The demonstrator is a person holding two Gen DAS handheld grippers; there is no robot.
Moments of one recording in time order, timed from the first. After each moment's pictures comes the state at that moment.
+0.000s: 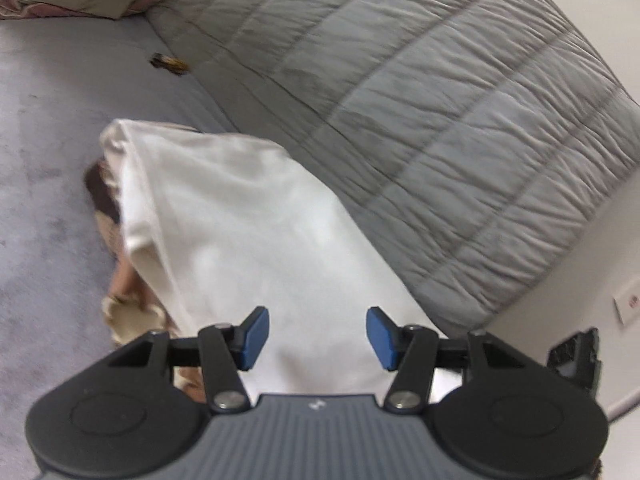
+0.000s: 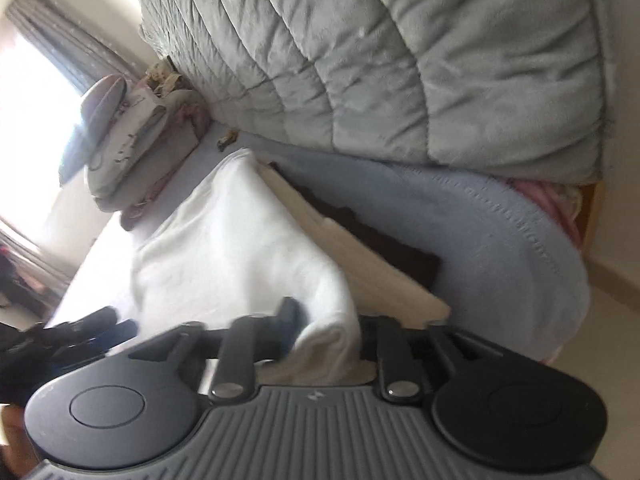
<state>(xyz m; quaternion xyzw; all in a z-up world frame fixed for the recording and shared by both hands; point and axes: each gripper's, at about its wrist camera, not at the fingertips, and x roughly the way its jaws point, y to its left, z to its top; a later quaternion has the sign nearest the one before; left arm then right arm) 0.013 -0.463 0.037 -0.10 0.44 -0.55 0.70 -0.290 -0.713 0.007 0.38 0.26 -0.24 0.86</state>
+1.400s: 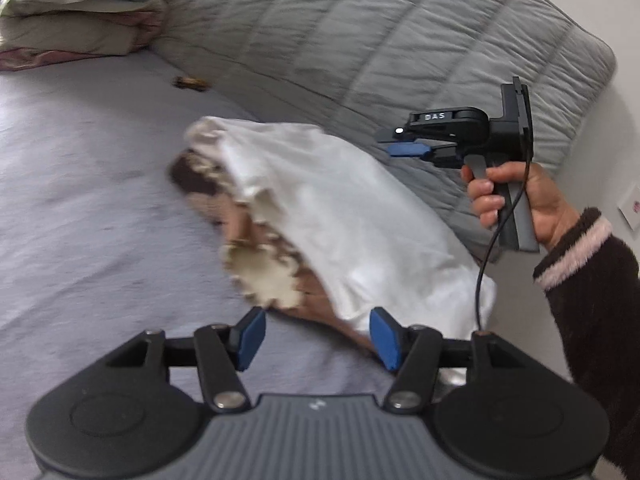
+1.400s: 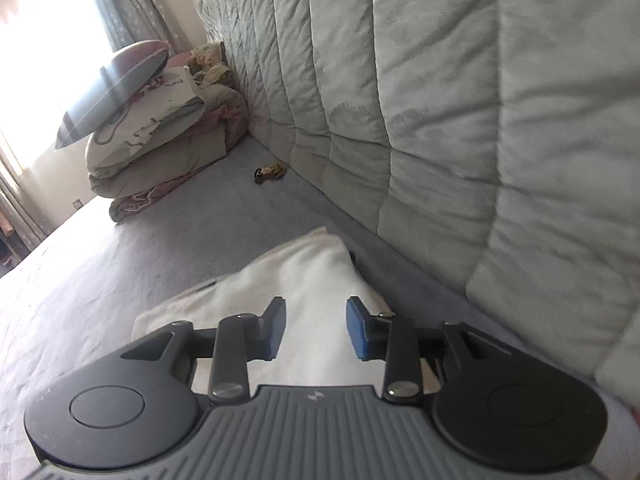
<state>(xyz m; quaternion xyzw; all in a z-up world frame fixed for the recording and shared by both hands) 0.018 -0.337 0.025 -0.01 0.39 -0.54 0.74 -0.096 -0.735 0.054 0.25 0.28 -0.22 0.90</state>
